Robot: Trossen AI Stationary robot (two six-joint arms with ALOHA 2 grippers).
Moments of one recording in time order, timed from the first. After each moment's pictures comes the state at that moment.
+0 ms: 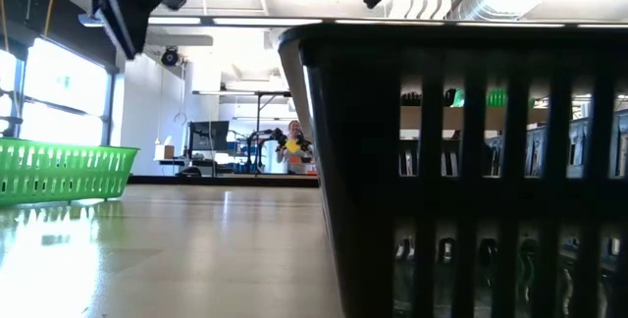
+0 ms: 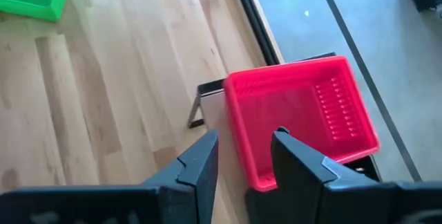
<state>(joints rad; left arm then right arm) 0.35 1.19 1.23 -1.44 -0.11 -0.55 -0.20 1.64 1.93 -1.20 0.28 -0.04</state>
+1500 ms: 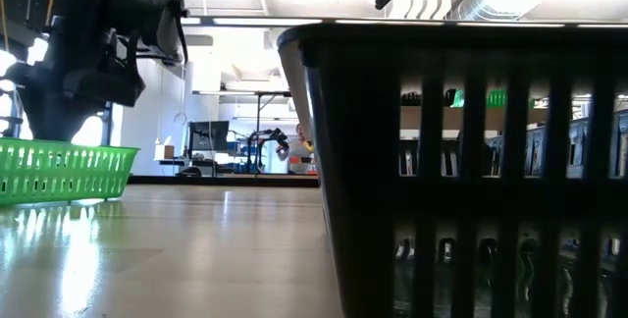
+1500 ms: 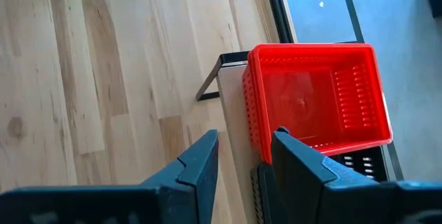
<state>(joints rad) 0.17 1.26 0.70 -1.19 -0.04 -1.07 -0.16 1.64 1.92 -1.29 0.28 -0.11</state>
